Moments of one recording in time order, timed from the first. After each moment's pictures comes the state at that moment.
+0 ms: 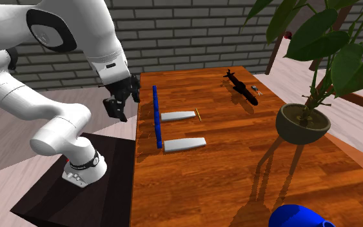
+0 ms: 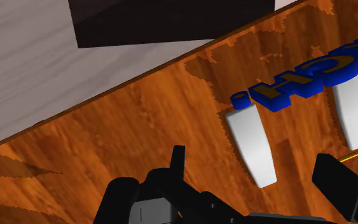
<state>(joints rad) 0.02 -0.80 -0.06 -2.31 0.09 1.59 0.08</state>
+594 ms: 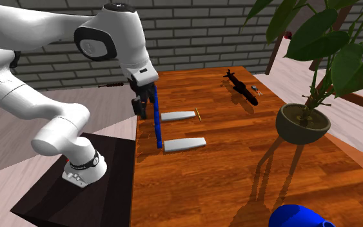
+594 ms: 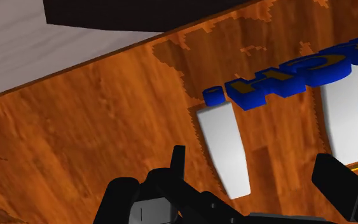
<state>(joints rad) 0.09 -0.69 0.06 -2.36 0.14 1.73 0.11</state>
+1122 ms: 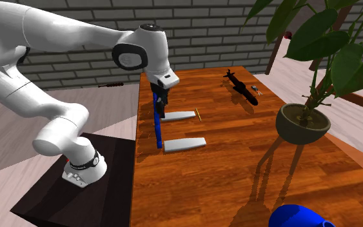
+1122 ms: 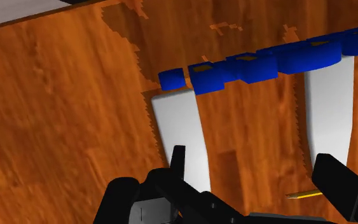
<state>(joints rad) 0.15 -0.50 0.19 -2.36 0.16 1.92 0.16</state>
